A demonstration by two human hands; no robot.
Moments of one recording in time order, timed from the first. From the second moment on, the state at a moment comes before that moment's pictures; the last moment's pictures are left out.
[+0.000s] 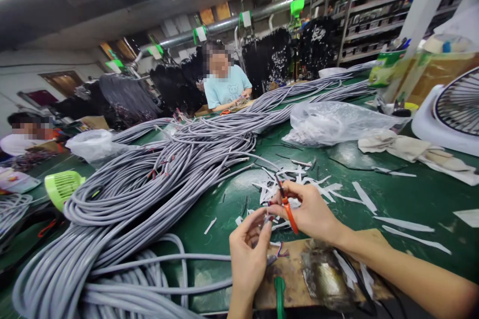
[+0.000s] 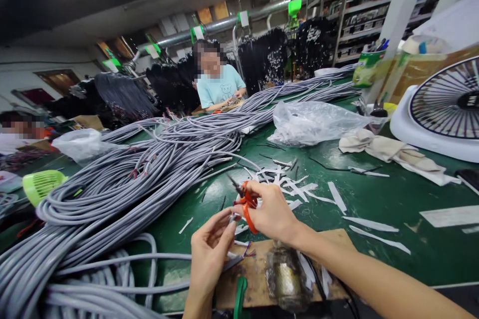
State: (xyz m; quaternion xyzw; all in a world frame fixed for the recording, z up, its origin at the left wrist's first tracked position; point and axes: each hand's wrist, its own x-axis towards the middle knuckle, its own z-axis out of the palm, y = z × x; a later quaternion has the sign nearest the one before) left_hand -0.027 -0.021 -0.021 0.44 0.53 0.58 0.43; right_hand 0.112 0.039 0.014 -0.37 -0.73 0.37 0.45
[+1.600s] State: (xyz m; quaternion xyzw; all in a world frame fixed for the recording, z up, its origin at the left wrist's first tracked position) left_hand -0.013 -0.021 -0.018 0.42 0.54 0.64 0.34; right_hand 0.106 0.026 0.003 -0.37 -0.71 0.37 0.47
